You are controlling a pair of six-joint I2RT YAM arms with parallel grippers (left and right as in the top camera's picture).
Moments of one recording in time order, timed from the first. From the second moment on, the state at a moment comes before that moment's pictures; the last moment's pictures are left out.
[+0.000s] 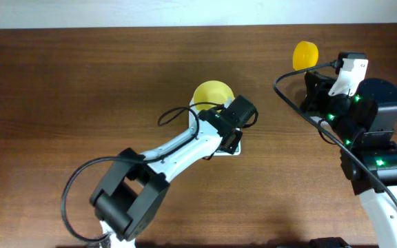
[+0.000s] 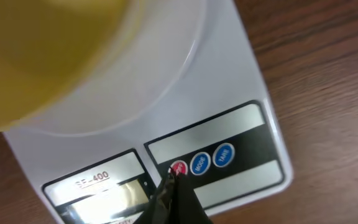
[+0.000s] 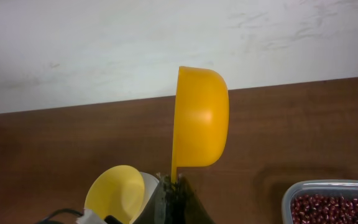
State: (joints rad) left arm -0.76 1.96 1.38 -0.72 -0.18 -0.29; right arm 0.07 1.09 1.05 -0.34 -0.18 0.24
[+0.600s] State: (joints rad) left arm -0.76 1.97 1.38 -0.72 -0.19 -0.29; right arm 0.07 1.09 1.05 -0.37 -0.18 0.24
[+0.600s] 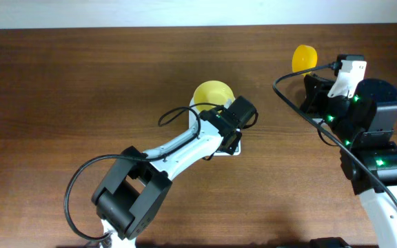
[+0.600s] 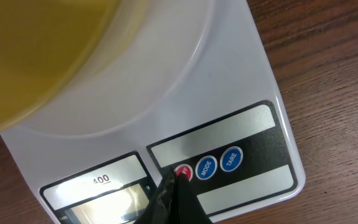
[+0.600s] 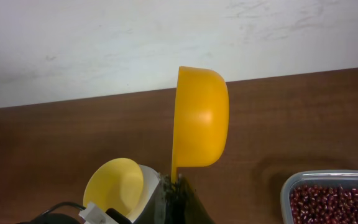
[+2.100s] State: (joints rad) left arm -0.76 1.83 1.55 -0.89 -0.19 -0.22; right arm 0.07 1.09 1.05 -0.35 -0.18 0.24
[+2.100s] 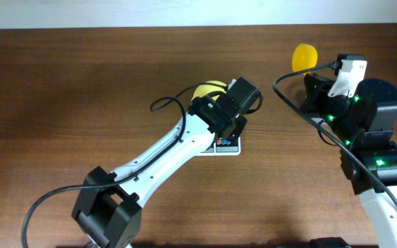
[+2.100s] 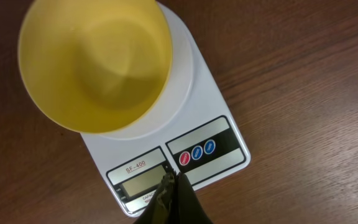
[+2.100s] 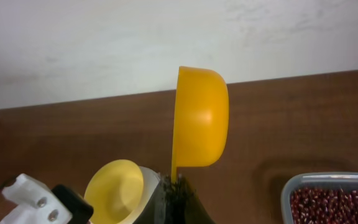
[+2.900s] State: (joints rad) left arm -0.81 1.90 1.23 -0.55 -0.22 -0.09; right arm 0.07 1.17 1.05 -0.26 -0.13 0.24
